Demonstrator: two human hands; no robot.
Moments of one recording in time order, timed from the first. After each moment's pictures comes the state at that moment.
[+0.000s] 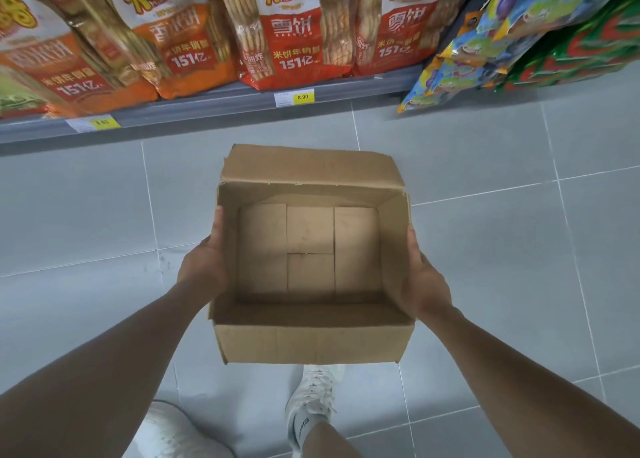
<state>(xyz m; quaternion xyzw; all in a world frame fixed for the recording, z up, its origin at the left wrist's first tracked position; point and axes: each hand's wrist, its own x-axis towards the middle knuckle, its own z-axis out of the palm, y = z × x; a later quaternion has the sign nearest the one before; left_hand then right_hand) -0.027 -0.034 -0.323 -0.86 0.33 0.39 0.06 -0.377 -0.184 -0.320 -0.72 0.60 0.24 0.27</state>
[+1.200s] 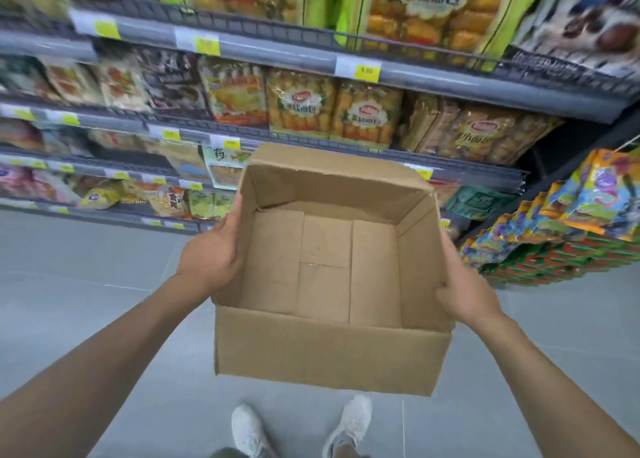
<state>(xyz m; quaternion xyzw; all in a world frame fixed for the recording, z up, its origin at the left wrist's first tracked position) 0.148 0.181 0.316 -0.90 0.42 0.11 -0.10 -0.176 -0.080 0.344 -0.85 0.47 0.06 0.22</state>
